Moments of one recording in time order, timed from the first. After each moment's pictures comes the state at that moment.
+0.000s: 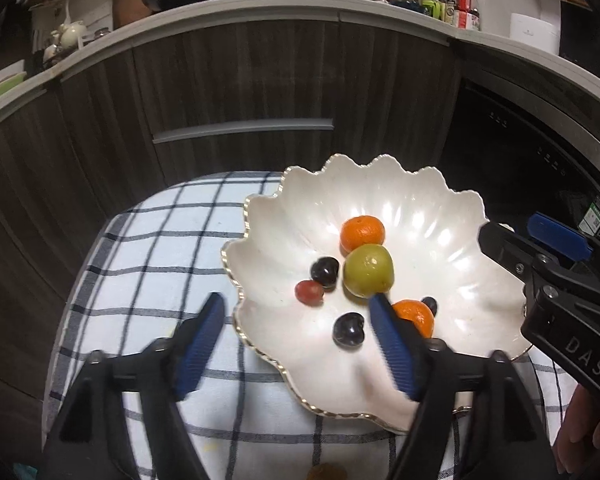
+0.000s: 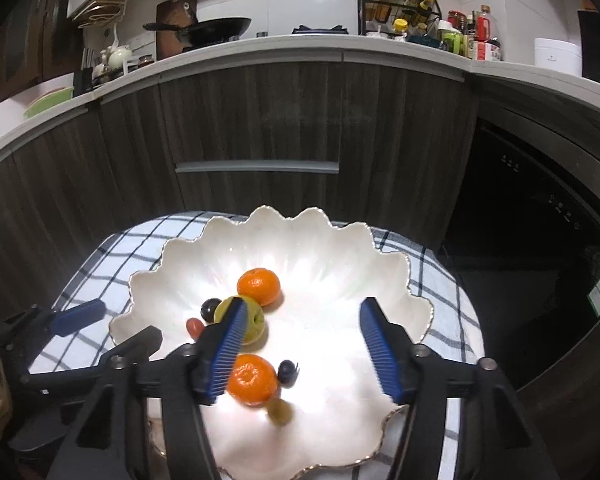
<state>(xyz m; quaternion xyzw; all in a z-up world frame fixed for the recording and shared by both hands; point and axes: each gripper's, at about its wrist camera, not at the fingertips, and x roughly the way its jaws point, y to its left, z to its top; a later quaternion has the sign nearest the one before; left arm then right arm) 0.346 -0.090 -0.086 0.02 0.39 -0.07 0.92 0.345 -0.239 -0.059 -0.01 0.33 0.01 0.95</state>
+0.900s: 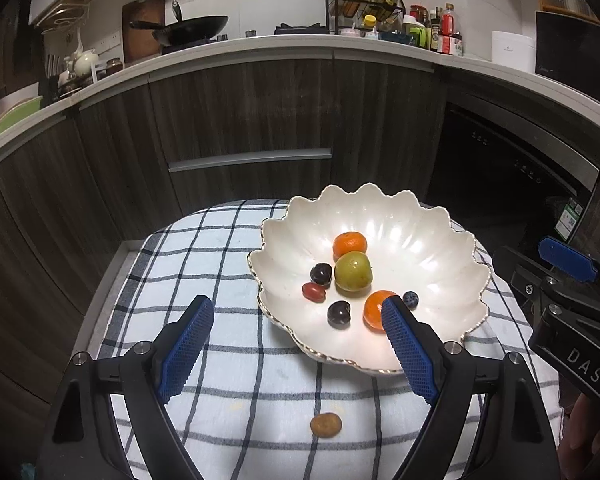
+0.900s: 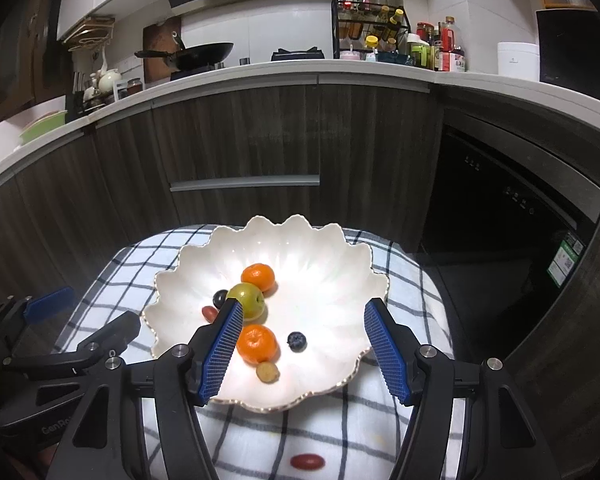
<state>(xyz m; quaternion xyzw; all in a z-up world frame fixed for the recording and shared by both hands) 0.277 -0.084 -0.038 0.03 0.34 -0.07 0.94 0.274 -0.245 -0.025 0.01 0.30 -0.02 0.95</state>
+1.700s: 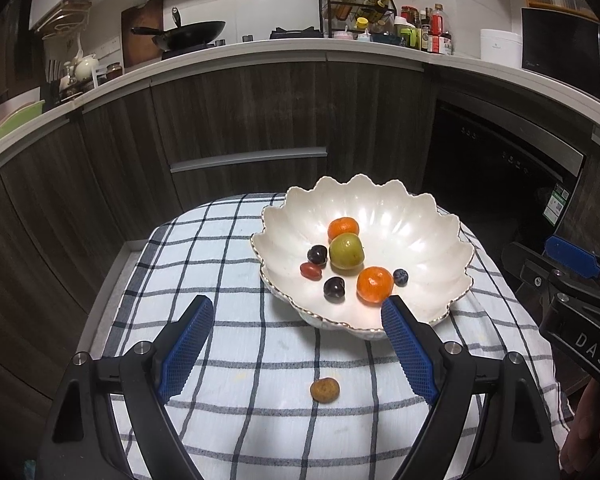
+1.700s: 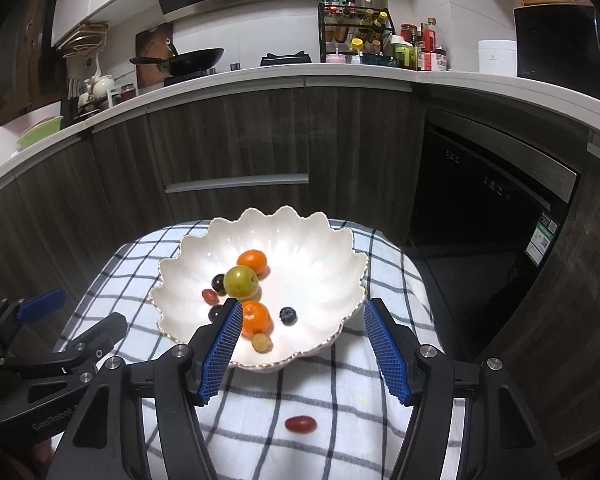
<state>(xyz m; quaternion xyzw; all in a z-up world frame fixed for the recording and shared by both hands) 0.238 -0.080 -0.037 0.04 0.34 -0.08 0.94 0.231 -0.250 -0.022 0.02 0.30 -0.03 0.95</state>
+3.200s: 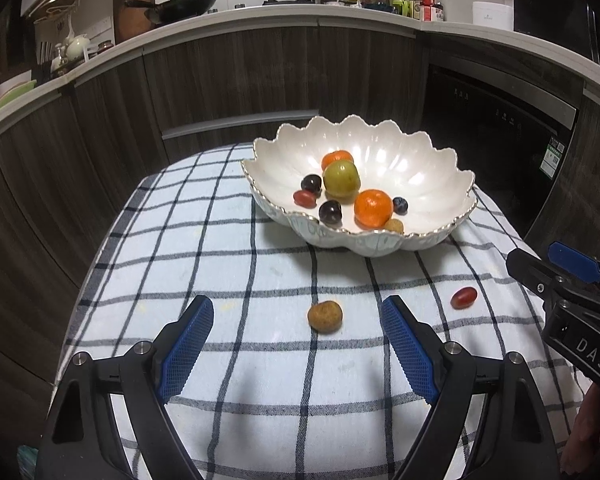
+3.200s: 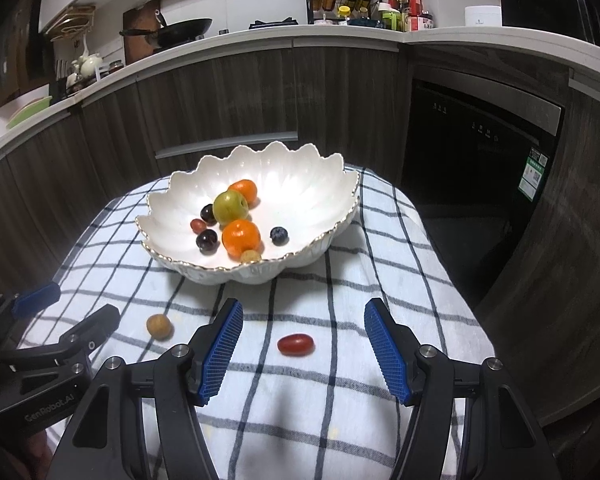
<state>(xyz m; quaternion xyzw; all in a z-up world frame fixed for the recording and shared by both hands) 0.209 -0.072 -0.101 0.05 0.38 -0.09 0.92 0.192 -0.247 -0.083 0.03 0.35 -0.05 0.94</state>
